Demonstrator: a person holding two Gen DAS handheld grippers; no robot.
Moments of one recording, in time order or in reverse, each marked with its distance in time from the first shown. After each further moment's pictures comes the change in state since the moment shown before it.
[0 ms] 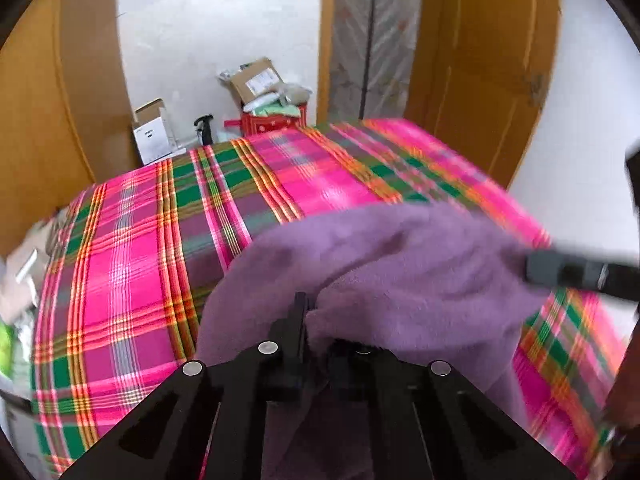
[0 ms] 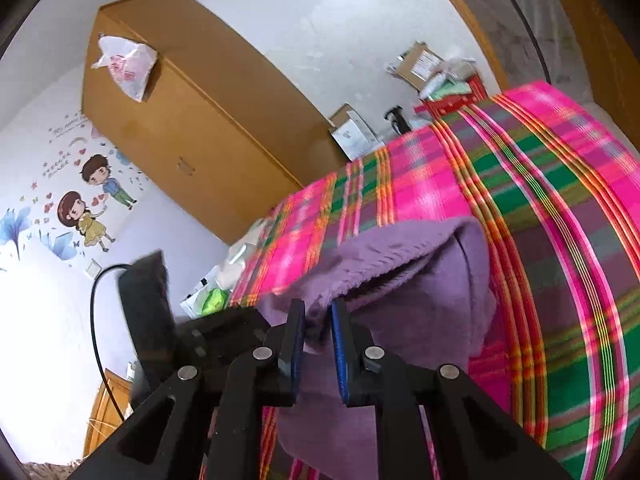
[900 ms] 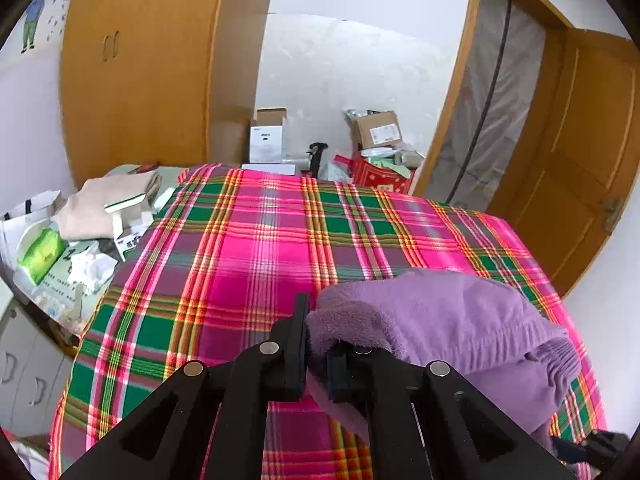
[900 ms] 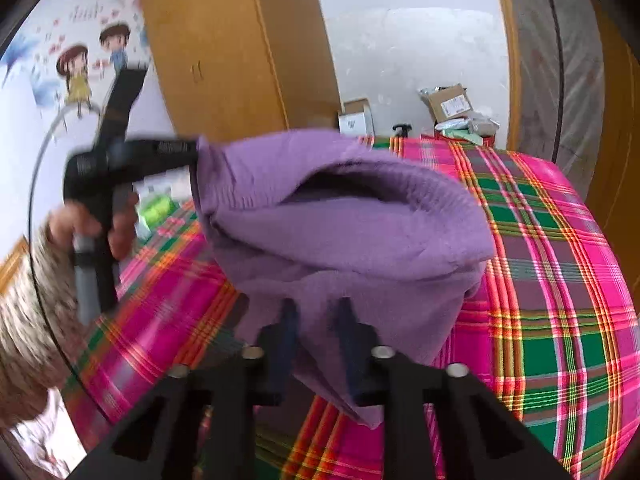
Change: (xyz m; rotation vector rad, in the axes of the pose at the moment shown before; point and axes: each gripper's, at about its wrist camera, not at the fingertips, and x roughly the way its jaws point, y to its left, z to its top) left arm -0.057 0.107 -0.024 -0.361 -0.170 0.206; right arm 0.006 0.063 -0.086 -0.450 0.012 -0.242
